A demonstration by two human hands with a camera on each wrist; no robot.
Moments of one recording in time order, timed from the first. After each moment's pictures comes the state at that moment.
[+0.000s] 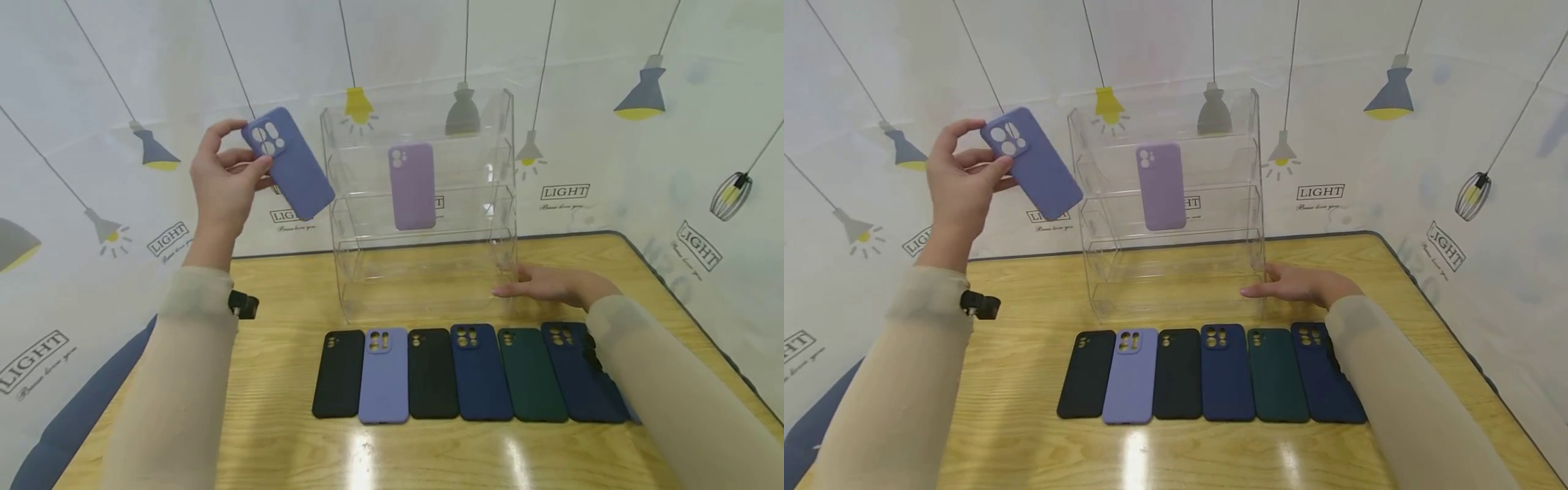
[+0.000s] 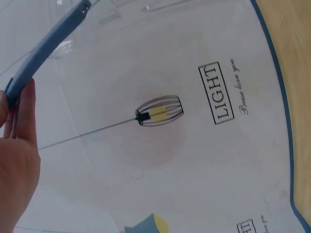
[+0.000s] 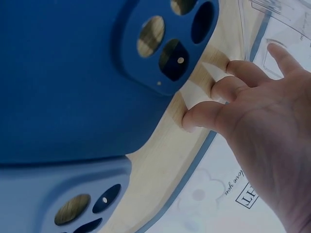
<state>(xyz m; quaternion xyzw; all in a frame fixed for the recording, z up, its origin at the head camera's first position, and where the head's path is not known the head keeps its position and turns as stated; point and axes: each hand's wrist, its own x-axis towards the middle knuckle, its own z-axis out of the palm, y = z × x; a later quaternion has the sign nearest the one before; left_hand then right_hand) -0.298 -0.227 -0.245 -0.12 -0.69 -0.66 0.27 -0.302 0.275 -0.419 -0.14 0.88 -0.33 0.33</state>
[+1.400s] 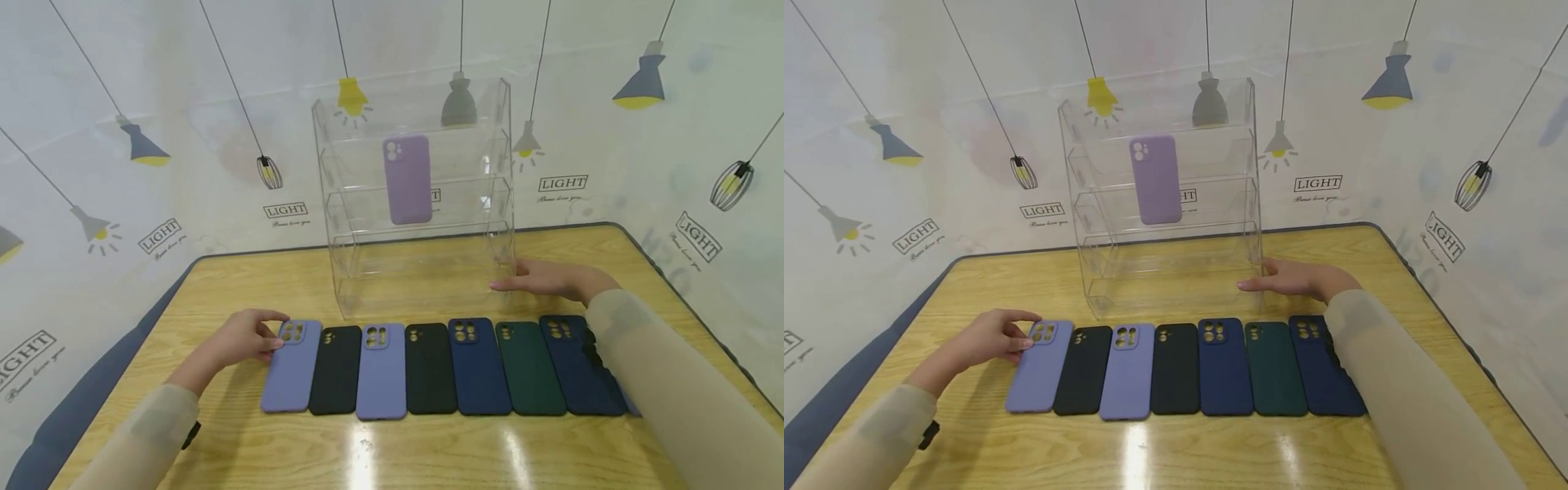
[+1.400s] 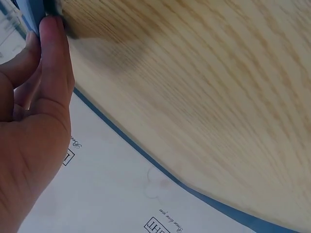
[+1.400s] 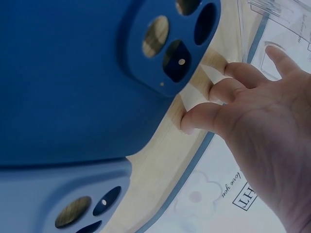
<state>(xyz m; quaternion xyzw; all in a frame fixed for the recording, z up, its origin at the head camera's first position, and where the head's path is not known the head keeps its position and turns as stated) -0.222 -0.293 -0.427 -0.05 -0.92 -0.34 -0.20 -0.299 0.275 -0.420 -0.14 0.88 -0.33 0.33</state>
